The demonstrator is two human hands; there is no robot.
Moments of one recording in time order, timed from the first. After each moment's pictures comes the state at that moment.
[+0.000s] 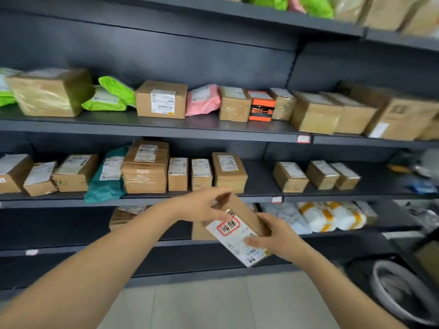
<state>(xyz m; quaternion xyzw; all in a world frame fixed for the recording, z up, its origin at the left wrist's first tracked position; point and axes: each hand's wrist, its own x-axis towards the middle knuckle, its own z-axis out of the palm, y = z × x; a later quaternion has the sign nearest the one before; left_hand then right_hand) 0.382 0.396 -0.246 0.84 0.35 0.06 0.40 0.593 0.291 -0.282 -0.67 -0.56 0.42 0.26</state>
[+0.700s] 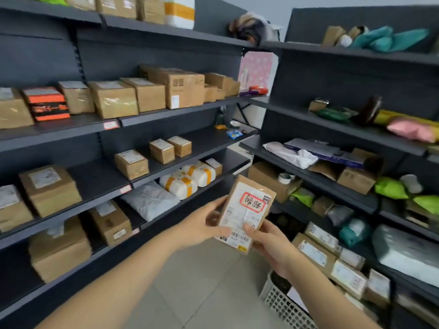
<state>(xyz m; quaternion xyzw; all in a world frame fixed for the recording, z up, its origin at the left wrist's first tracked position) 0.668 0.135 -0.270 0.82 0.08 0.01 0.57 0.760 -0.056 -0.273 -0.66 -0.17 0.36 0.64</state>
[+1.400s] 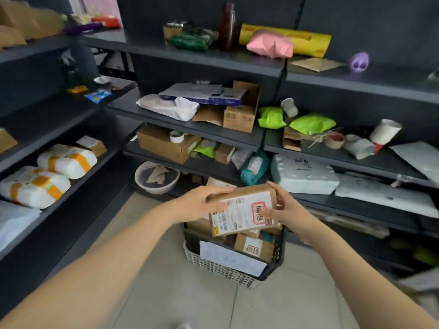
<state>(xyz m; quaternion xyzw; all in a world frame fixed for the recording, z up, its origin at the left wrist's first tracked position) 1.012 -0.182 -0.322 0.85 -0.12 -0.19 0.47 1.030 -0.429 -0.332 -0.76 -0.01 0.24 0.60</state>
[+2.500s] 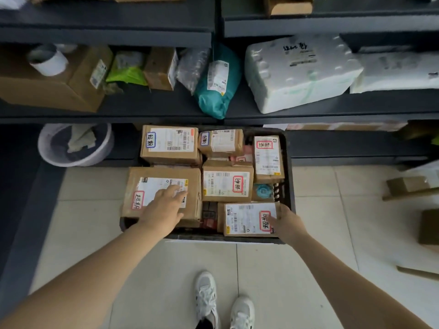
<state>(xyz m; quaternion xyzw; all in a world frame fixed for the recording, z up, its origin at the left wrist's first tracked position) 1.191 -0.209 -0.678 0.95 -0.14 -0.27 0.01 1.133 -0.493 -0.707 -0.84 0.29 0.31 0.33</state>
